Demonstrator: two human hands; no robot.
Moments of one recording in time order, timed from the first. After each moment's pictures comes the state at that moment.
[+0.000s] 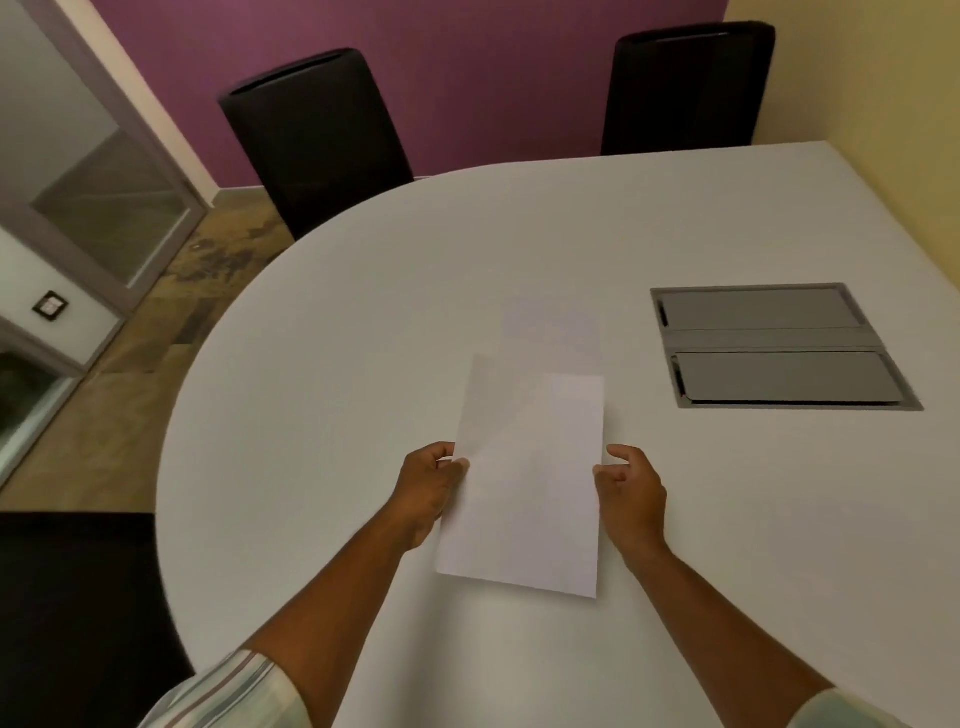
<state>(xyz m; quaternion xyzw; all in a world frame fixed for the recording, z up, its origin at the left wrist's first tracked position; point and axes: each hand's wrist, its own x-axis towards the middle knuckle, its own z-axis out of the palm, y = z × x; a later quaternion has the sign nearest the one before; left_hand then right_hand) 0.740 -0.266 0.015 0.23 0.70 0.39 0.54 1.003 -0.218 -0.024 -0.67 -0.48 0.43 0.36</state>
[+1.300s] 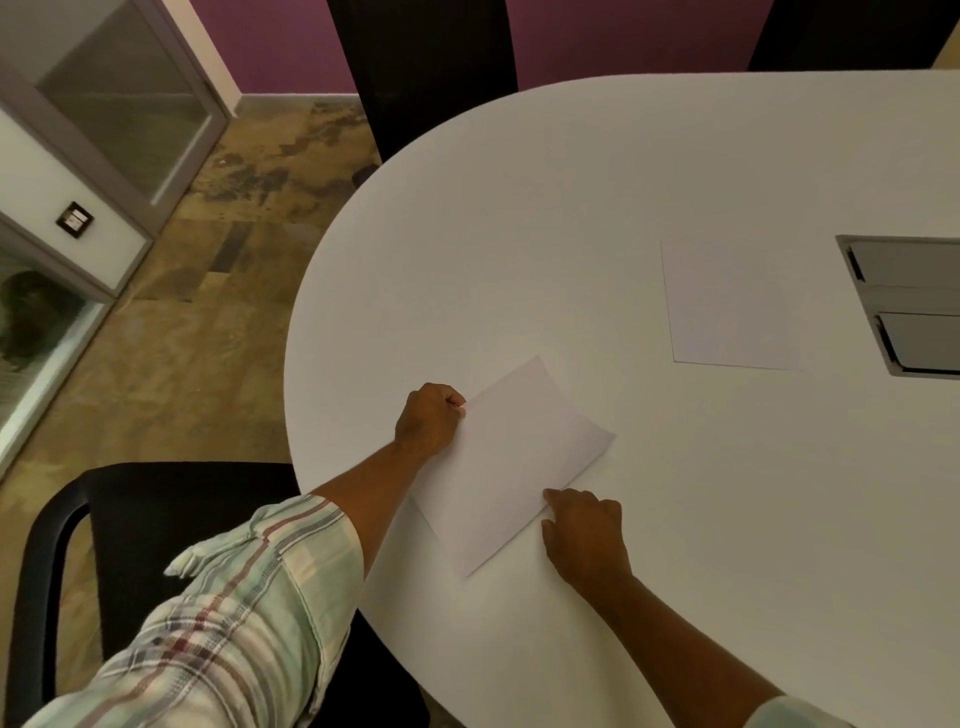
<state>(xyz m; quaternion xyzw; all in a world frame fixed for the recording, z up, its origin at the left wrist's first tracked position) 0.422 -0.278 -0.052 0.41 0.82 0.18 0.36 0.678 -0.350 -0.087 -0.55 -0.80 0.21 -0.10</state>
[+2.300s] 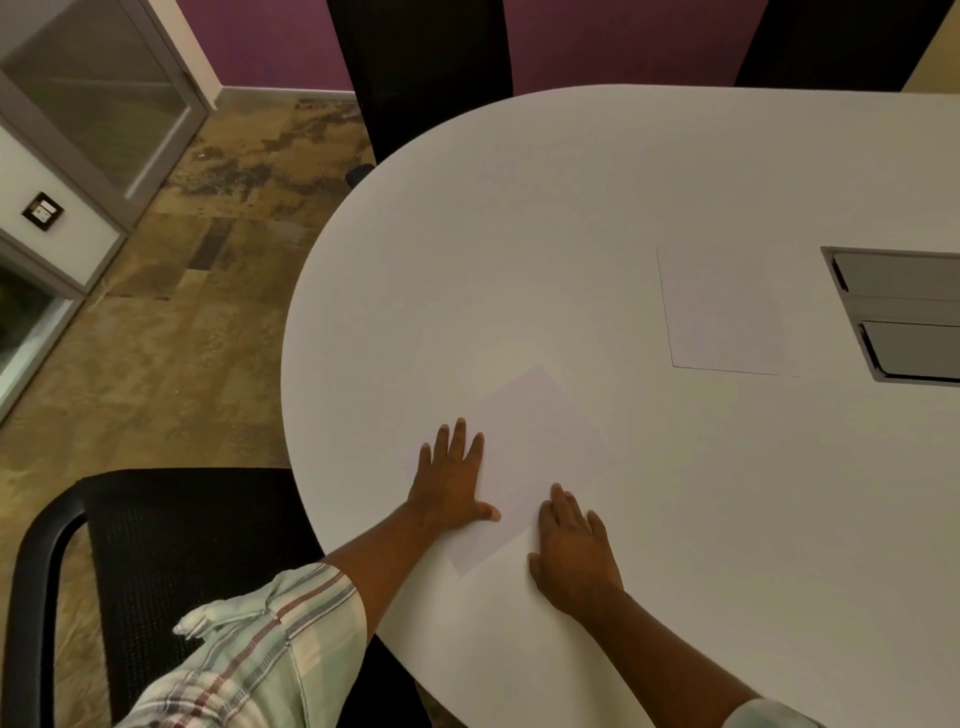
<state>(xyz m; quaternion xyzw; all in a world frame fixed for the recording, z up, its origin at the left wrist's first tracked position) 0.438 -0.340 -0.107 0.66 0.69 -0.13 0.28 0.661 -0.376 -0.108 -0.52 -0.81 0.22 -0.17</state>
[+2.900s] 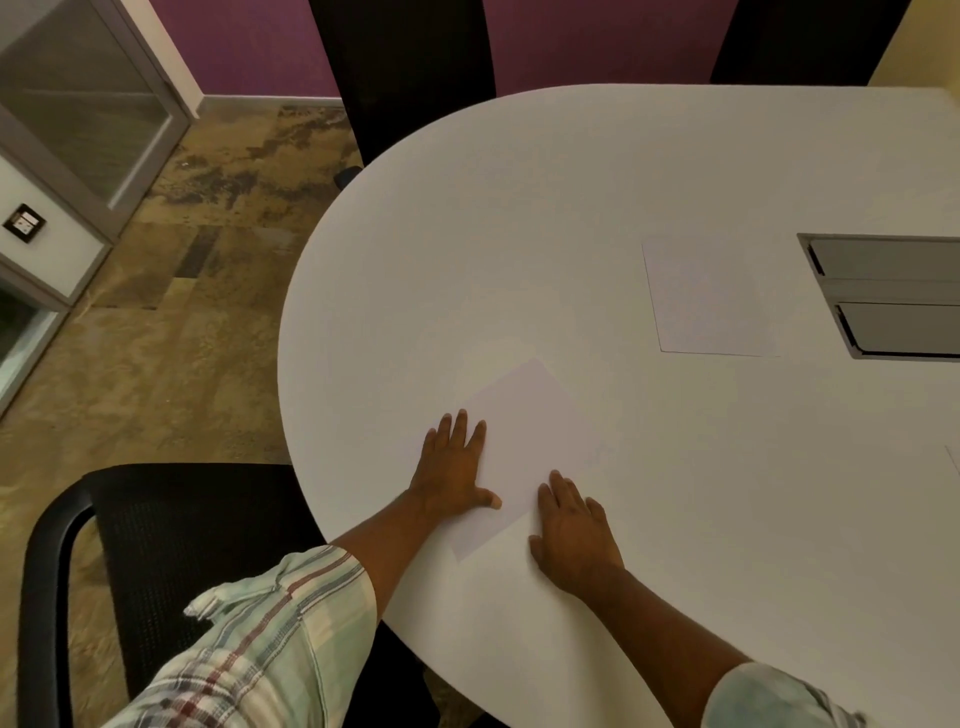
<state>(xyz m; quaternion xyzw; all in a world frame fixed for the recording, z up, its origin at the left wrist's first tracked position) 0.438 -0.343 -0.099 0.68 0.67 -0.11 0.26 0.662 -0.382 -0.103 -0.53 -0.80 0.22 -0.15</state>
